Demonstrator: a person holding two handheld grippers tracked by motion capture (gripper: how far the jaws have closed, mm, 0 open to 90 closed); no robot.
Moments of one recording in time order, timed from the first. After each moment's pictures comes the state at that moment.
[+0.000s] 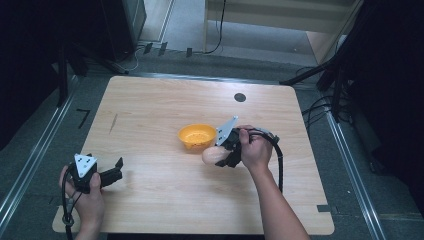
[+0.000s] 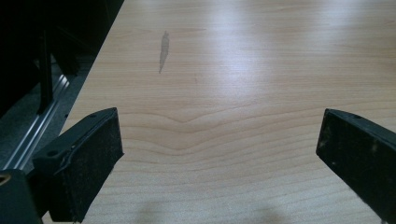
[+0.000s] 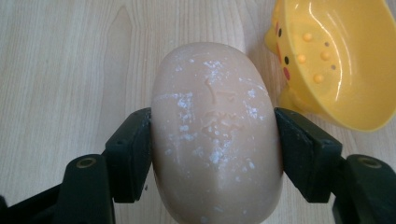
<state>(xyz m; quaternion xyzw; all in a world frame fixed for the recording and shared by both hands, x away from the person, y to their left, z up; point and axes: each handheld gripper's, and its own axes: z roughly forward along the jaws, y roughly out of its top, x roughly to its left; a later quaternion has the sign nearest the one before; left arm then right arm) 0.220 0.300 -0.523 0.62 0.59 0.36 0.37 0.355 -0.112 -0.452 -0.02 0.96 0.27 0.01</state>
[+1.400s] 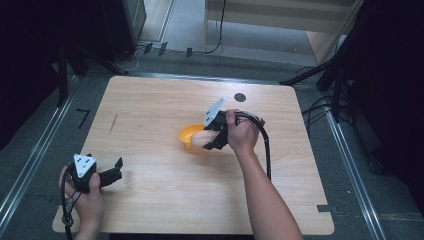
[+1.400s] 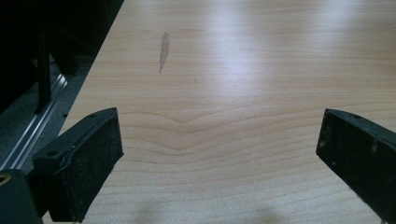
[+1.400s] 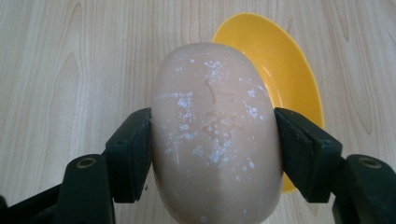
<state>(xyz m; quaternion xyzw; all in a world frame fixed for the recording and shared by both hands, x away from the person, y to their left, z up) 0.220 0.302 -0.523 0.62 0.59 0.36 0.37 0.402 -0.077 -0.444 0.00 0.96 0.29 0.01</state>
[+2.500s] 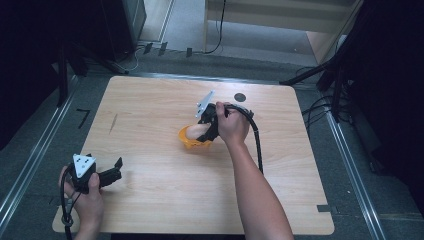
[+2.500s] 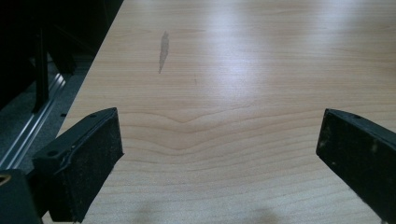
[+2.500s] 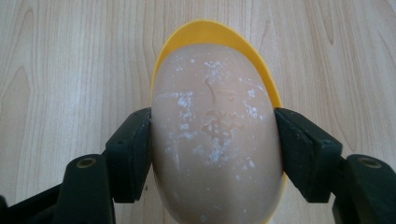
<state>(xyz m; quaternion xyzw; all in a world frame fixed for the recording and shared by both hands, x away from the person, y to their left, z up) 0.219 0.302 -0.523 0.62 0.59 0.36 0.38 0.436 -0.051 -0.456 0.00 0.96 0.28 0.01</state>
